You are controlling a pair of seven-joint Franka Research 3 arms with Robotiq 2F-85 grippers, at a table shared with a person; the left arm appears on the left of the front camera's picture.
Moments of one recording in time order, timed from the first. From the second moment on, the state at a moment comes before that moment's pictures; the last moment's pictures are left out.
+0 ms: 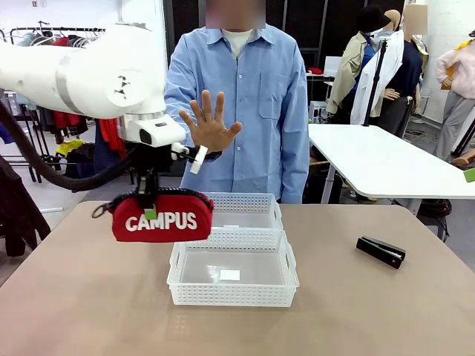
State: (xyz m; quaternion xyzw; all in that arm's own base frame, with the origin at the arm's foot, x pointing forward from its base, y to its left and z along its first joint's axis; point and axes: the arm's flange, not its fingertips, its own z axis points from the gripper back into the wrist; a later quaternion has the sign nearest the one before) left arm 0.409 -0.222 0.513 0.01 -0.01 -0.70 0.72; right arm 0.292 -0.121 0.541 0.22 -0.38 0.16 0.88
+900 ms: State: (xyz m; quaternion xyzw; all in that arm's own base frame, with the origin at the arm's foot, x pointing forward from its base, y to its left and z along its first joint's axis) left arm 0.391 -0.036 0.553 0.04 -0.01 -0.66 0.75; right arm 0.291 -0.122 0.541 0.22 -0.38 0.16 0.88
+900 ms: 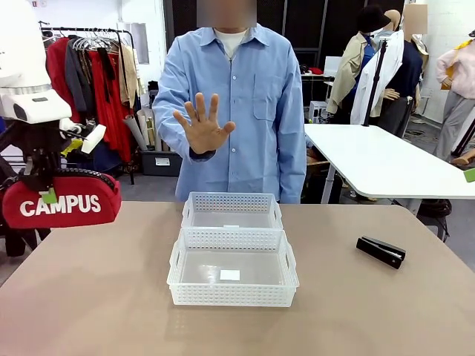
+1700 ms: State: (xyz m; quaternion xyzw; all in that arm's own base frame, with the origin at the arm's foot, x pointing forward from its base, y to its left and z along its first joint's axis) left arm 0.389 -0.036 0.555 0.04 -0.01 -0.66 0.75; right arm 0.291 -0.122 0.541 0.22 -0.38 0.16 0.88
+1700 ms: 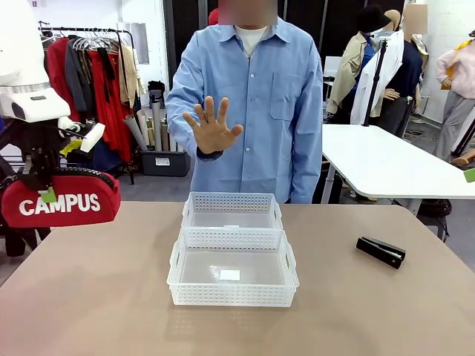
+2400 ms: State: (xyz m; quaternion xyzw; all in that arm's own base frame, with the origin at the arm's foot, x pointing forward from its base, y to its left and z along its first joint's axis) left arm 0.389 -0.036 0.555 0.04 -0.01 -0.66 0.75; right arm 0.291 -0.122 0.541 0.22 -0.38 0.16 0.88
